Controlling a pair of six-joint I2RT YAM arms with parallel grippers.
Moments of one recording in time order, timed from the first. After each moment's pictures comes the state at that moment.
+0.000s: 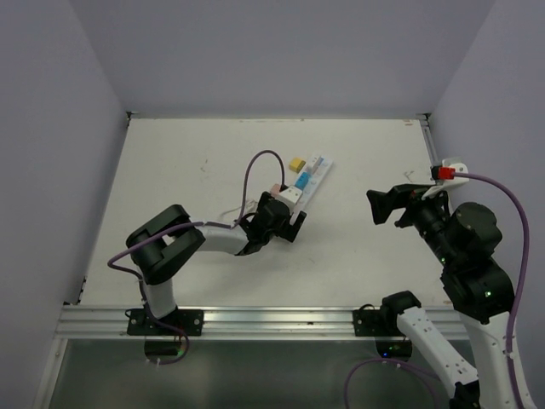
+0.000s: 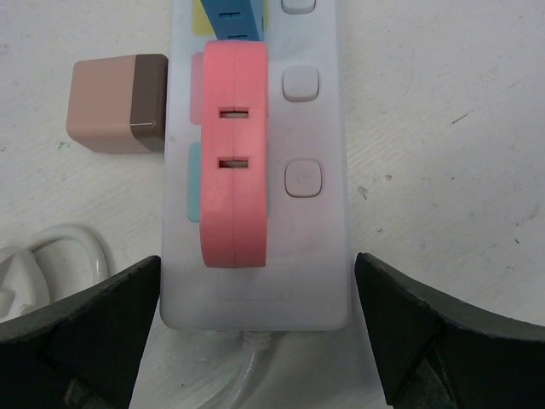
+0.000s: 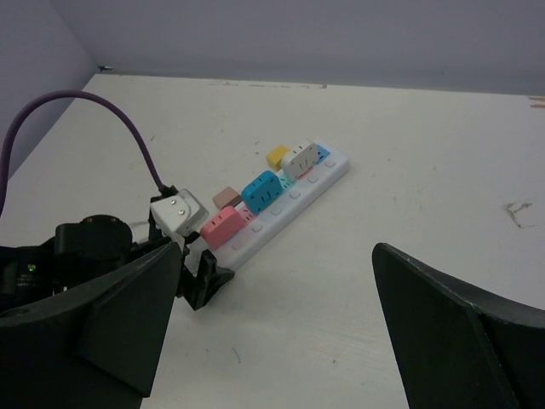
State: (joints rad) left arm -0.91 1.82 0.85 0.36 -0.34 -0.18; right arm 0.29 0.58 1.13 -0.68 -0.02 0.19
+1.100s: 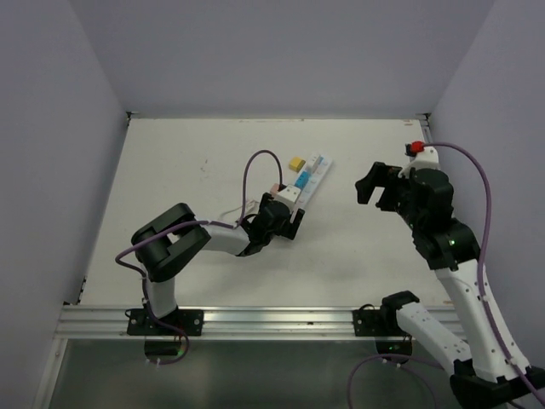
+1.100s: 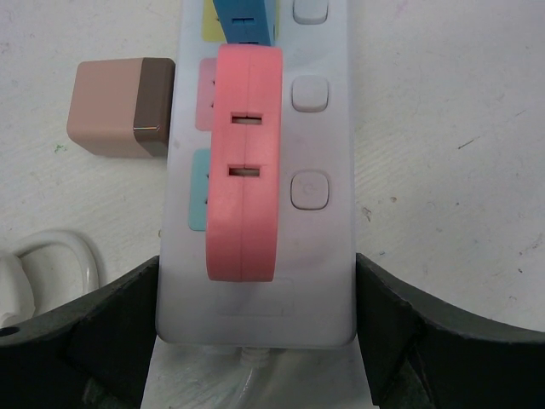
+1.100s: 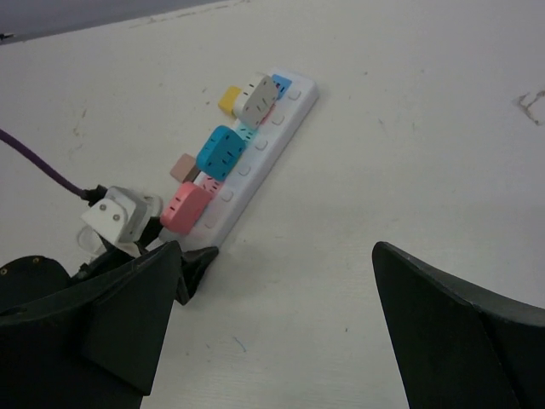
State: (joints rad) left arm -0.91 1.86 0.85 0.43 -0.37 -0.22; right arm 0.29 0.76 1.05 -0.67 0.11 0.34
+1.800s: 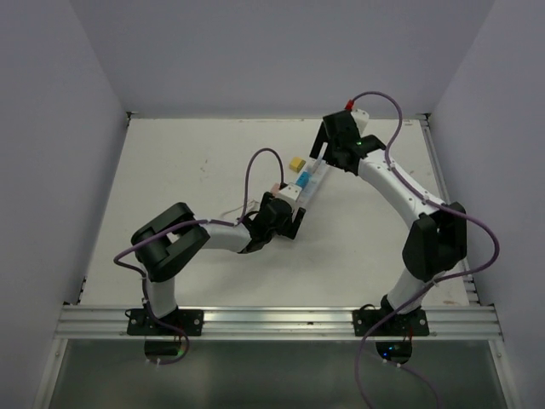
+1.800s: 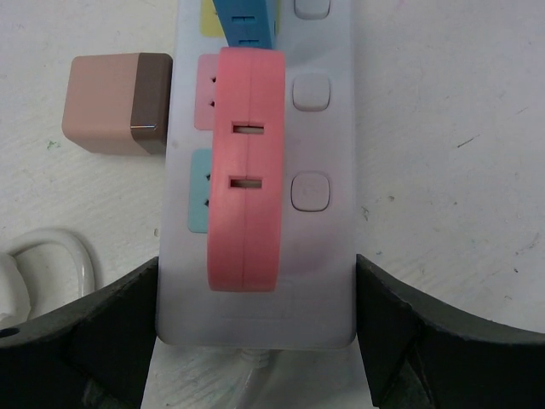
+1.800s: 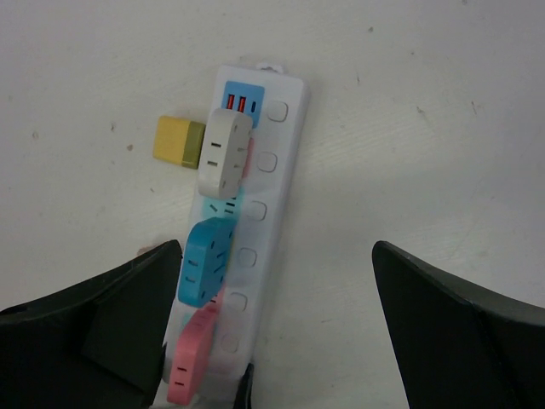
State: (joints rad) left arm -0.91 1.86 0.88 0.35 -0.35 -0.25; right arm 0.43 1.68 1.51 -0.64 0.40 0.65
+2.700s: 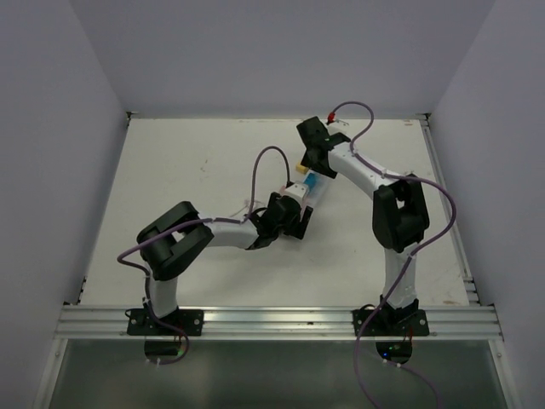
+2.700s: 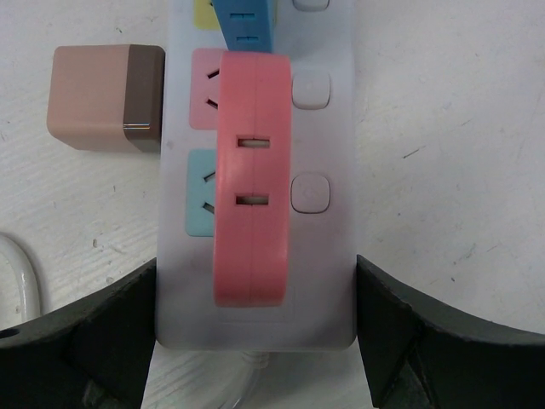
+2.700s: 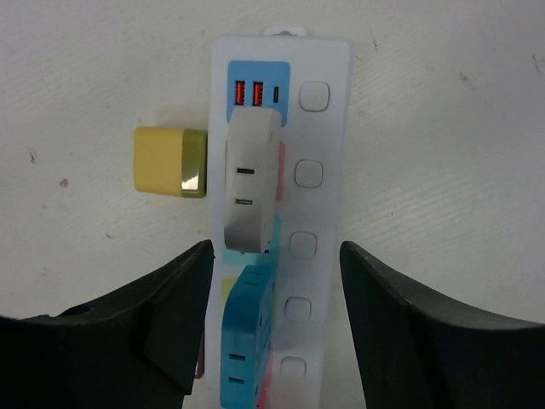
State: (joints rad) left arm -0.93 1.89 0.97 0.24 -0.29 -0.34; right arm 0.47 2.03 1.69 -0.72 0.53 0.83
